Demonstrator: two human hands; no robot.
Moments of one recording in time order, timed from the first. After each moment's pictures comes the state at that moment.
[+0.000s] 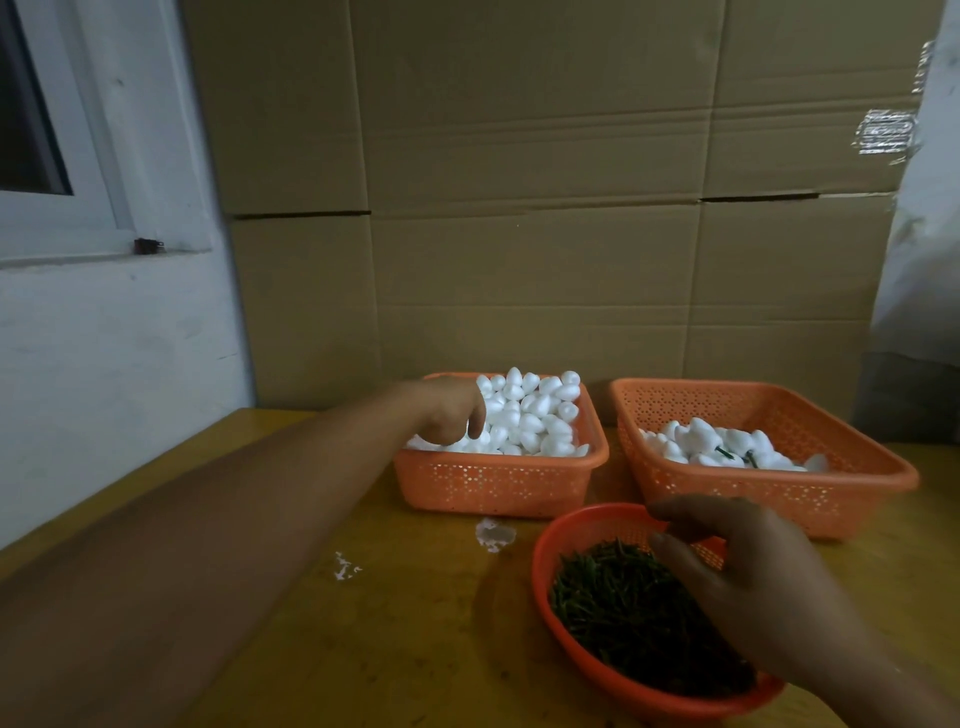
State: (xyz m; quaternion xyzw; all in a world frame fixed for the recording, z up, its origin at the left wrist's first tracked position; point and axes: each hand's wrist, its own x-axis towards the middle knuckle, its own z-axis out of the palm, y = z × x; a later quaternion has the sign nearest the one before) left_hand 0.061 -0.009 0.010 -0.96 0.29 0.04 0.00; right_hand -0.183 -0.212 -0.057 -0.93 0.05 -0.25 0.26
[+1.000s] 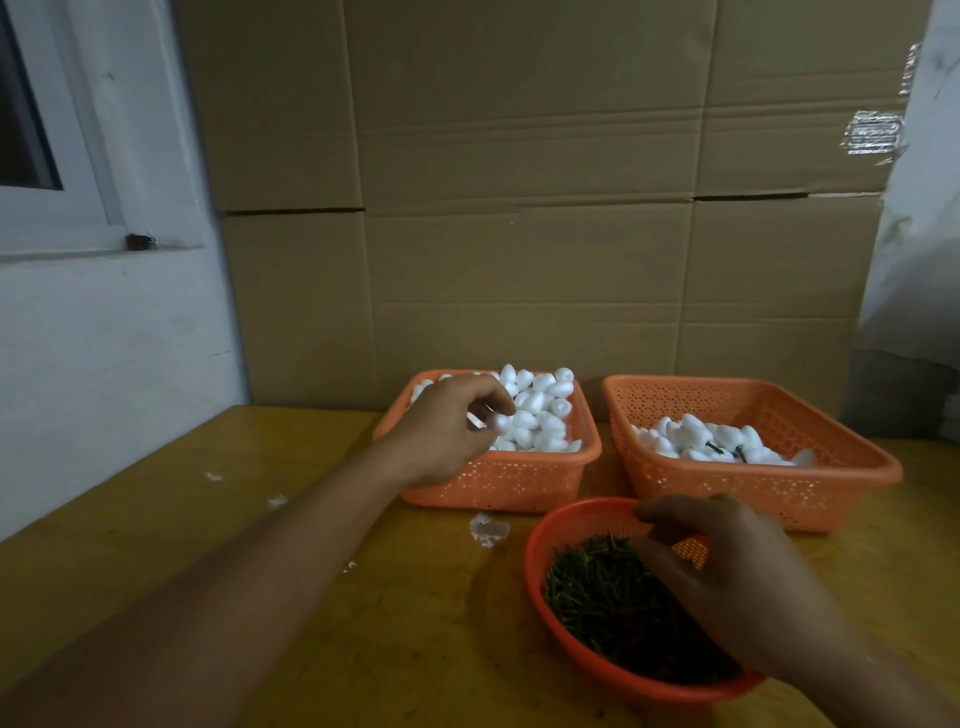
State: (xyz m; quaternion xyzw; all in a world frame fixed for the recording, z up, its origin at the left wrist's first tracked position) left_hand 0.013 0.002 -0.024 -0.82 0.39 -0.12 -0.40; right_hand -0.188 -0.206 -0.054 -0.95 0.03 -0.24 0.22
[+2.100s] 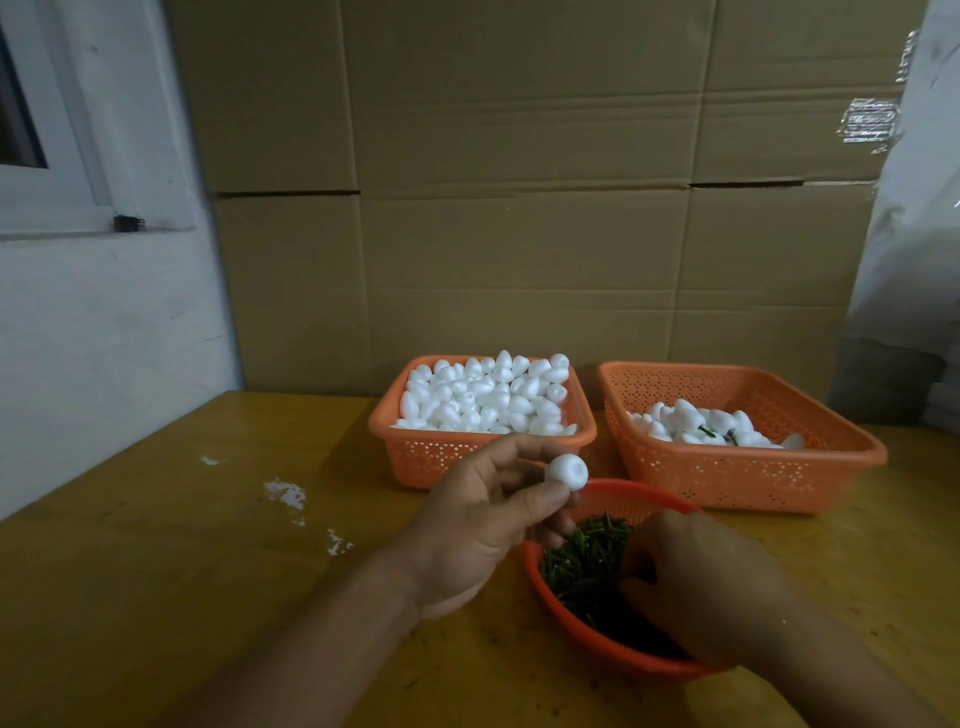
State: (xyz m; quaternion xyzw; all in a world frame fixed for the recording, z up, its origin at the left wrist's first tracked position) left_hand -0.091 -0.002 -0.063 -0.55 0.36 0.20 -0.73; right_hand -0.178 -0.189 -0.059 -0.99 0.09 -0.04 0.04
